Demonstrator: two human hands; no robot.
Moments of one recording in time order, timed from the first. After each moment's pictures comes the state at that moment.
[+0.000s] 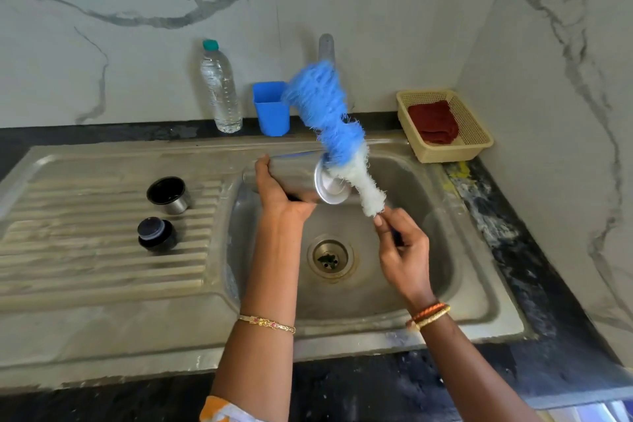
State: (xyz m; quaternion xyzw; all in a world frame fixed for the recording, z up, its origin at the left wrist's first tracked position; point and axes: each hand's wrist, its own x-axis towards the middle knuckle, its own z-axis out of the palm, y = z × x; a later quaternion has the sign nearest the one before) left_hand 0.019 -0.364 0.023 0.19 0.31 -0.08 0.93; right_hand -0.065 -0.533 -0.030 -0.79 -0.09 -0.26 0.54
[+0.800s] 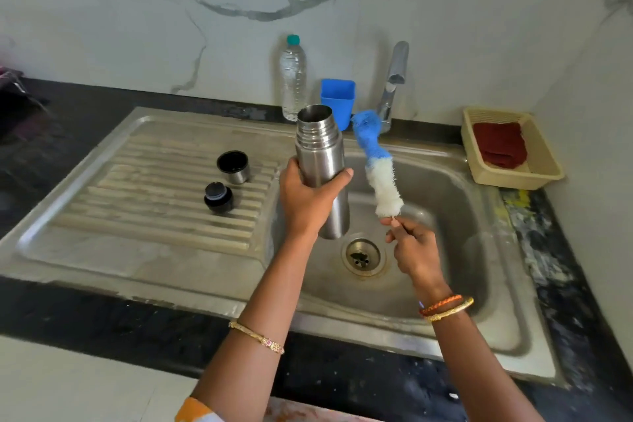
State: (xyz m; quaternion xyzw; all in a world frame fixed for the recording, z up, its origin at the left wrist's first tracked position) left_hand -0.045 -0.351 0.031 0.68 0.22 0.20 0.67; right_hand -0.045 -0.514 -0.022 -0.76 0.10 0.06 0.64
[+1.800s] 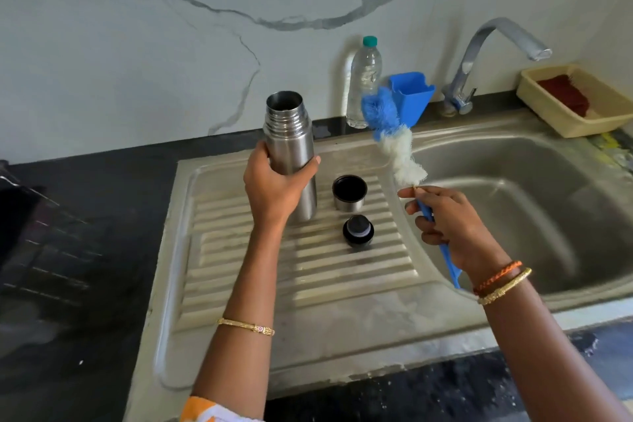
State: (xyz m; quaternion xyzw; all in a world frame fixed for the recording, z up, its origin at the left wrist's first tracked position) left_hand 0.009 -0.014 0.032 0.81 0.08 0.20 0.54; right_hand -0.057 -0.239 0.046 -0.67 0.20 0.08 0.71
